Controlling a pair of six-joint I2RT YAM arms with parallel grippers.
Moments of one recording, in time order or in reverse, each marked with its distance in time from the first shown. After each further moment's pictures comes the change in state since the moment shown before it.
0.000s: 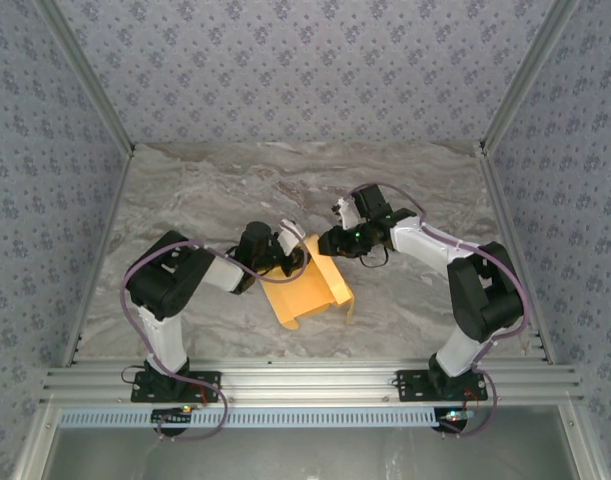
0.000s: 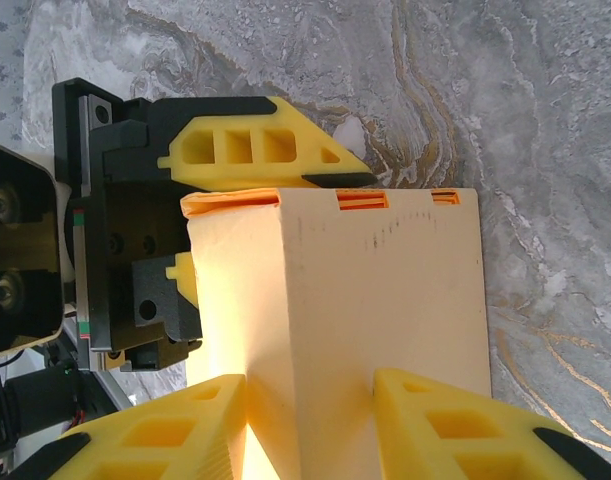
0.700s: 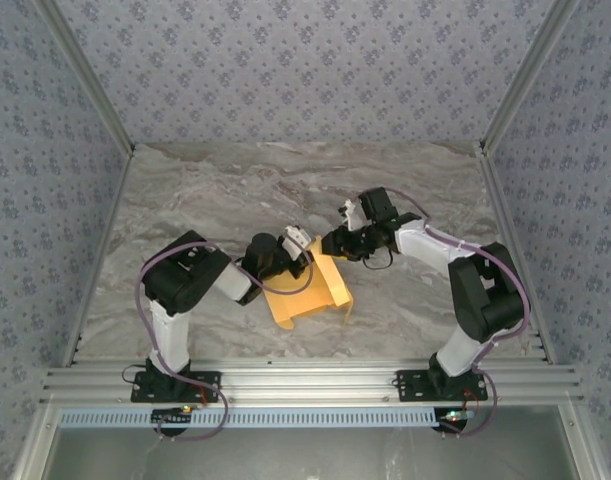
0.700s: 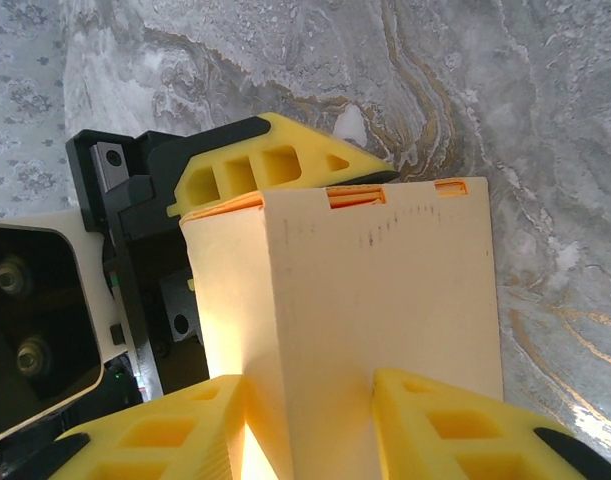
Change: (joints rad) left arm -0.078 0.092 -0.039 0.274 -0.163 -0.005; right arm -0.036 -0.009 -0.064 0.073 -0.088 0.099
